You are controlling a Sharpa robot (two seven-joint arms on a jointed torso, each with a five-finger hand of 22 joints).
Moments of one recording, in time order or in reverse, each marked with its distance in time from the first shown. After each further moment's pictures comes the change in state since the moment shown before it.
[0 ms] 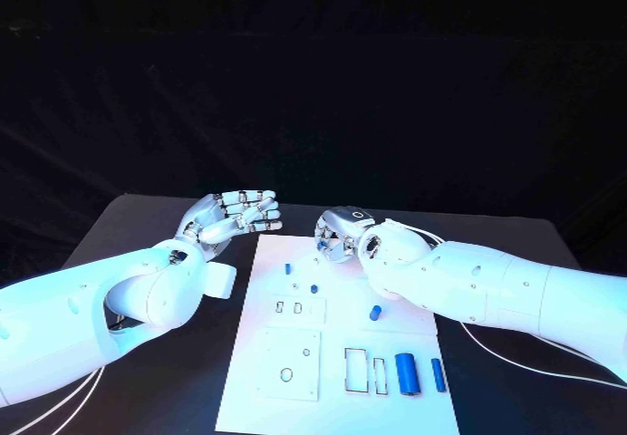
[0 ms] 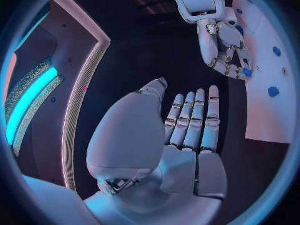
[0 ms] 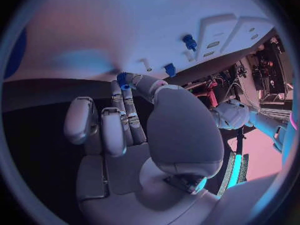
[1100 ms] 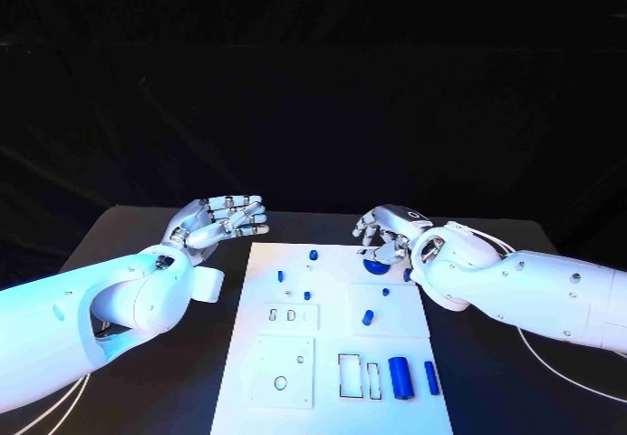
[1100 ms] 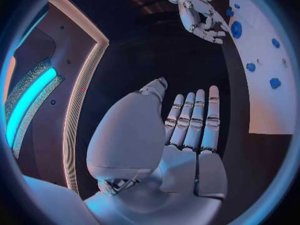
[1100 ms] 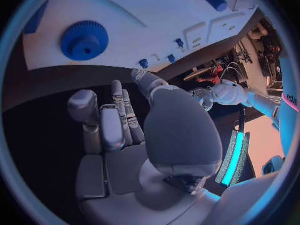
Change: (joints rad) left arm 0.002 -0.024 0.000 -0.020 0.003 0.005 -0.001; left_hand 0.000 0.000 0.000 0.000 0.000 0.000 0.000 -0.004 -0.001 -0.004 0.004 0.000 0.000 -0.007 0.000 -0.004 0.001 0.000 0.000 0.000 0.000 -0.002; right arm 0.031 -0.333 0.018 0.294 0.097 -0.047 -0.012; right_hand 0.005 -0.034 -0.265 0.115 0.002 -0.121 0.016 -0.084 0.011 -0.059 0.020 0.265 0.039 0.000 0.010 -0.045 -0.115 0.023 -0.046 0.008 -0.133 -0.102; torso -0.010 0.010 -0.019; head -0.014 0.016
